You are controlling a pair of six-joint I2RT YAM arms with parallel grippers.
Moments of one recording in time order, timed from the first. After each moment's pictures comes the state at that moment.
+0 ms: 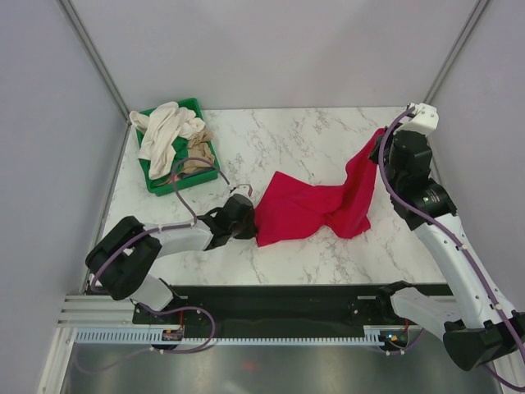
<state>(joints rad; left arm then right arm) -0.76 1.50 0.62 0.05 -0.13 -0.64 0.32 1.03 1.17 -0.35 0.46 0.37</state>
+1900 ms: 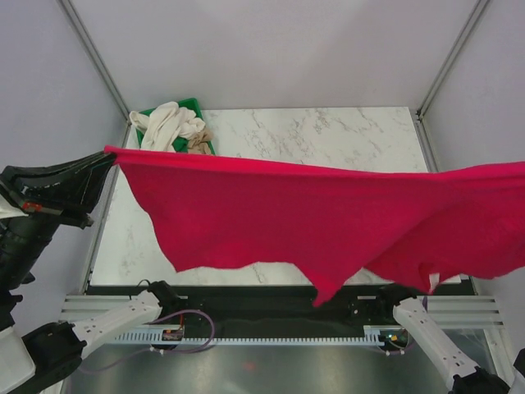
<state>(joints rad) -0.76 0.73 1.86 -0.74 -0.13 -0.01 0.32 0.50 1.60 -0.03 0.45 -0.03</state>
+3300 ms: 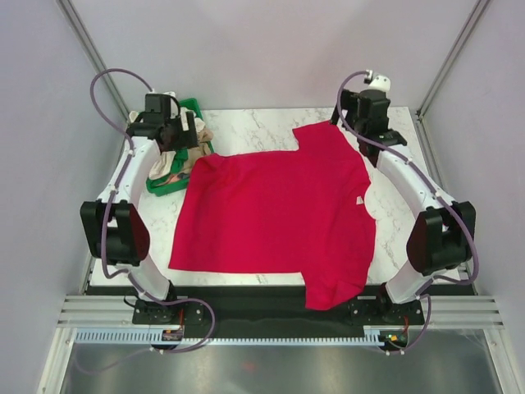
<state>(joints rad) -0.09 1.70 1.59 -0.66 -0.07 -0.15 0.22 1.66 1.49 -0.14 0.28 0.29</state>
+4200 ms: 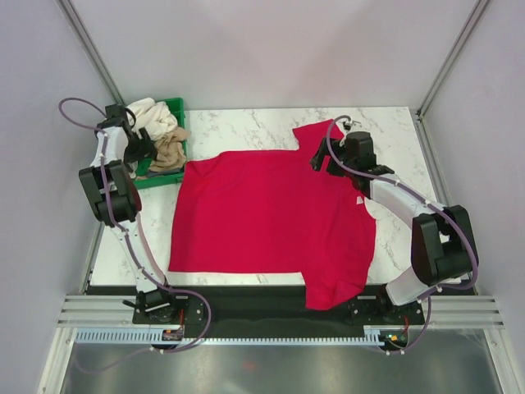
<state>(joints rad) 0.31 2.25 1.94 -0.81 -0.04 -0.21 0.26 1.57 1.03 0.00 -0.09 0.45</state>
